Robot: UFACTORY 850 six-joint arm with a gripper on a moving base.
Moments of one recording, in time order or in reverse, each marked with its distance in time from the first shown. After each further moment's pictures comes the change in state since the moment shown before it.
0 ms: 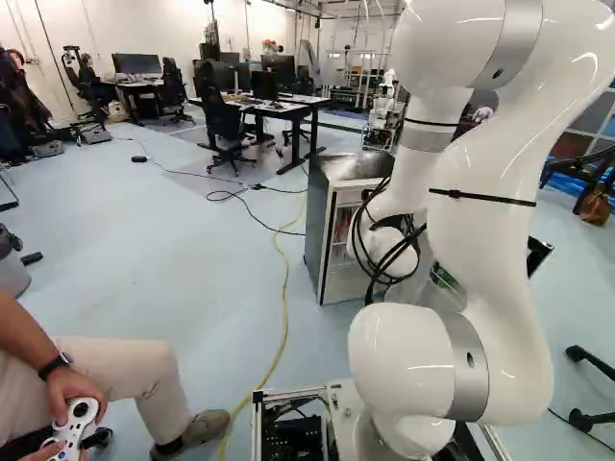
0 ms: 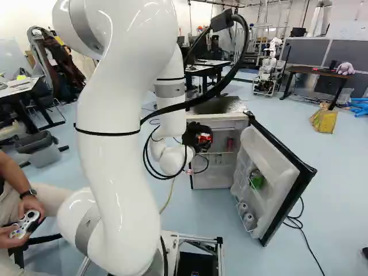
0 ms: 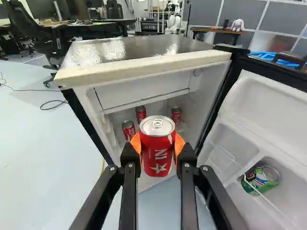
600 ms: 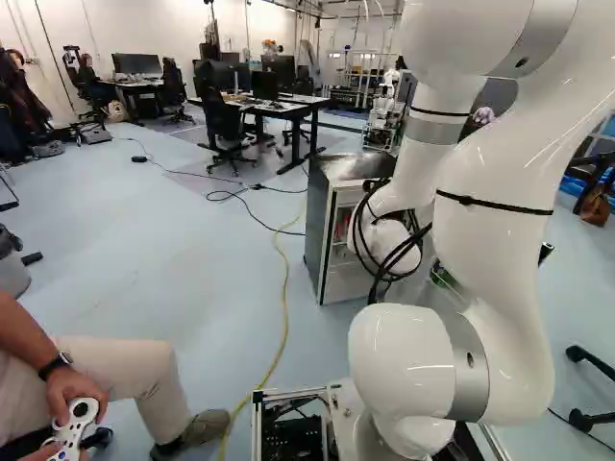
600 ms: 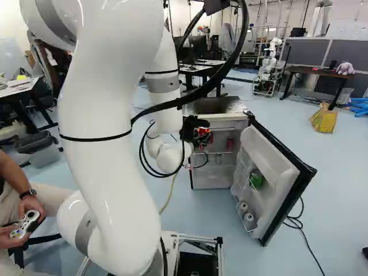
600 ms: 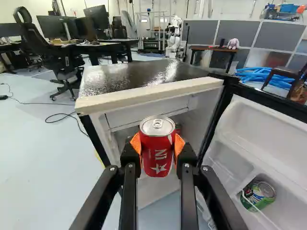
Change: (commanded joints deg) arm 0.4 5.9 1.8 0.0 1.1 0.0
